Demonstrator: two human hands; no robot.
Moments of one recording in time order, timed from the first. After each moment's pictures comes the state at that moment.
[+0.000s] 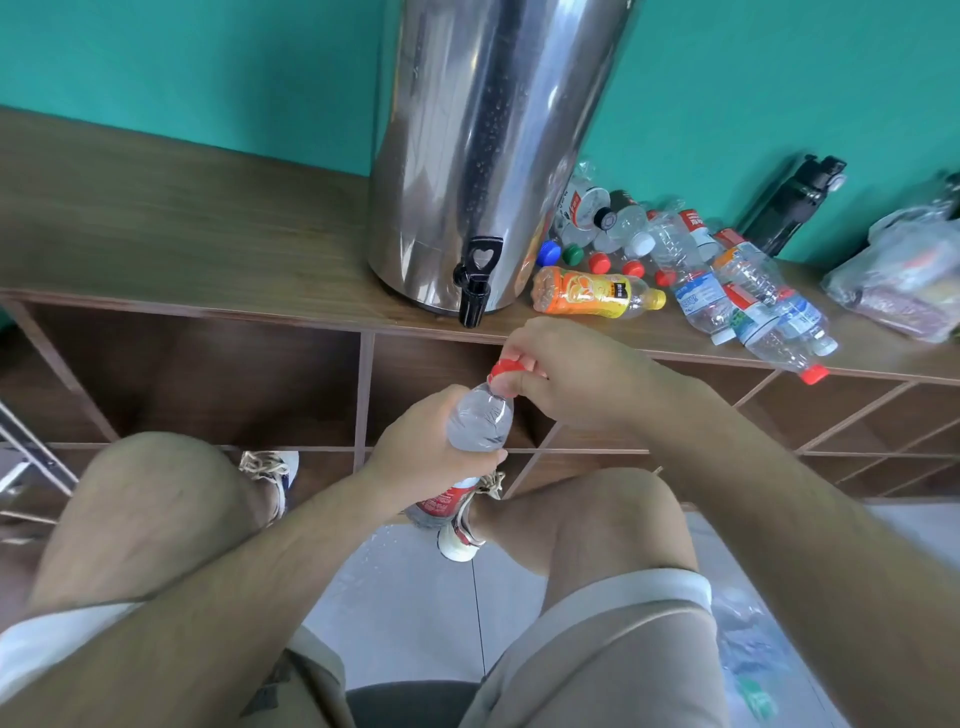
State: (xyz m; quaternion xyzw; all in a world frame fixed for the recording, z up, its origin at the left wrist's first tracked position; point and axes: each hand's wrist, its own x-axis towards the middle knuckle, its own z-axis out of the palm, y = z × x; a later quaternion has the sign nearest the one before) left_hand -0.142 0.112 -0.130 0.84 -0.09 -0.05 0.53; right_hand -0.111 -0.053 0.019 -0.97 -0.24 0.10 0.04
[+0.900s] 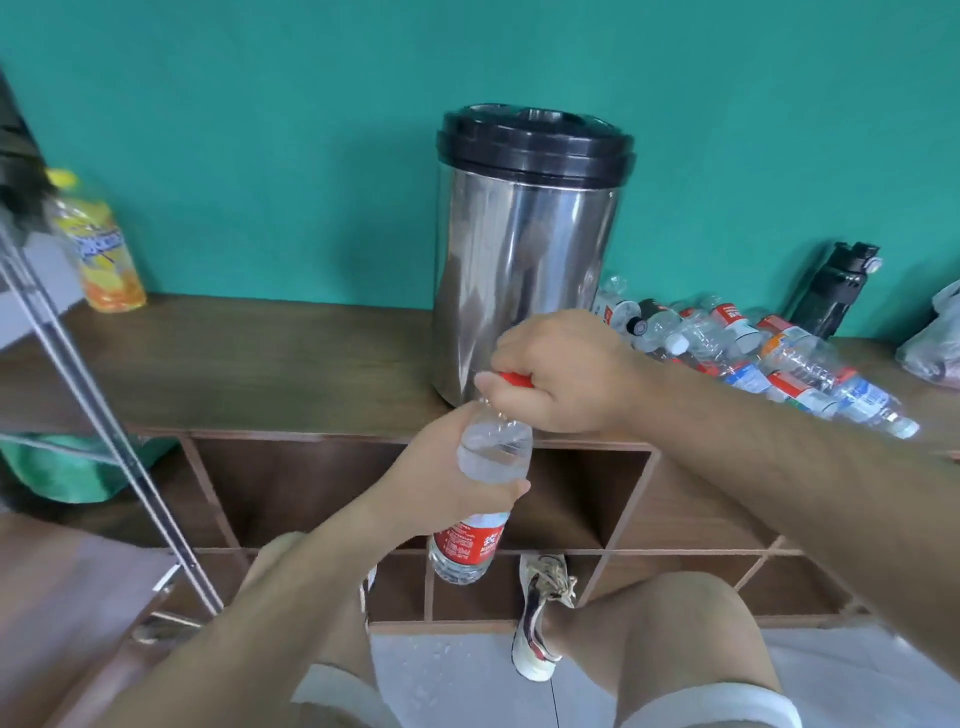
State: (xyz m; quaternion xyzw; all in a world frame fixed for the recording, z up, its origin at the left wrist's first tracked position) left_hand -0.158 0.162 -0.010 0.80 -0.17 0.02 0.57; right_hand -0.100 -0.009 0.104 -0.86 -0.47 -0.20 -0.01
